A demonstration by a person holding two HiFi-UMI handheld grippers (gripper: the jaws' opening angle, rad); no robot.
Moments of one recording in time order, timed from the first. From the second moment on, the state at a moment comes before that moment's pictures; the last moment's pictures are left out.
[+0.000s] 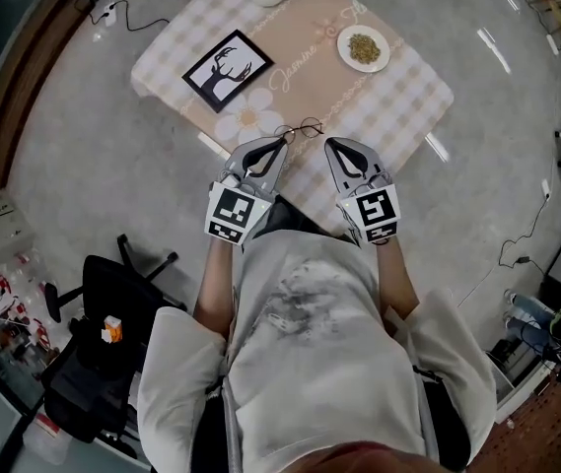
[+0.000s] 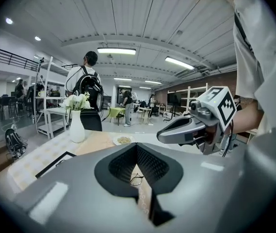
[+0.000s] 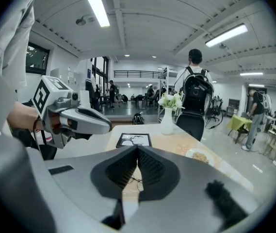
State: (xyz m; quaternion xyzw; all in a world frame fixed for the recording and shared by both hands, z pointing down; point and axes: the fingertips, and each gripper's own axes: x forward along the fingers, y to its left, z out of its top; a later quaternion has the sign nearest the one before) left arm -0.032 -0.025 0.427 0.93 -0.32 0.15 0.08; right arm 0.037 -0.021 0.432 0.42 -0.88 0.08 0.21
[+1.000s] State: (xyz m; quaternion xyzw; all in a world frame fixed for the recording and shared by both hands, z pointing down) left arm -0.007 -0.042 0.513 0.92 -0.27 0.25 0.12; right arm 0.062 -0.032 0.498 0.42 -0.86 0.13 0.26
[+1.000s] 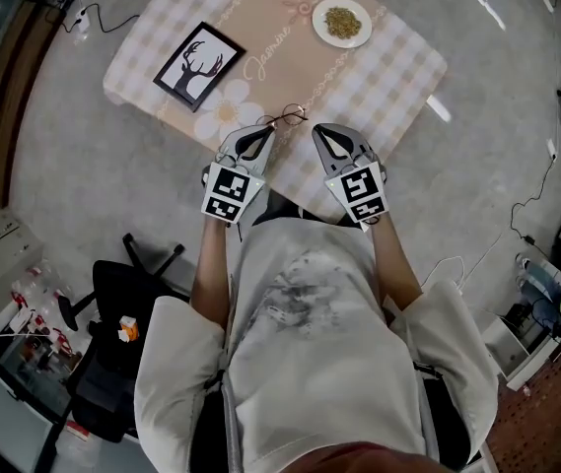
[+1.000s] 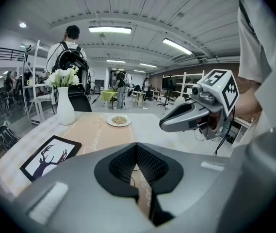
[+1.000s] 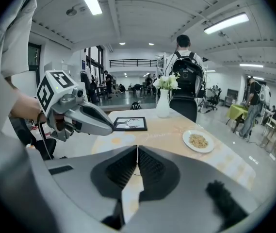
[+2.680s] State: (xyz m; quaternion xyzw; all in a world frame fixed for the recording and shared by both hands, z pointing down) left arm 0.011 -0.064 0.592 0.91 -0.19 0.35 0.12; right arm 0.061 -0.060 0.553 0.36 -0.86 0.14 0.33
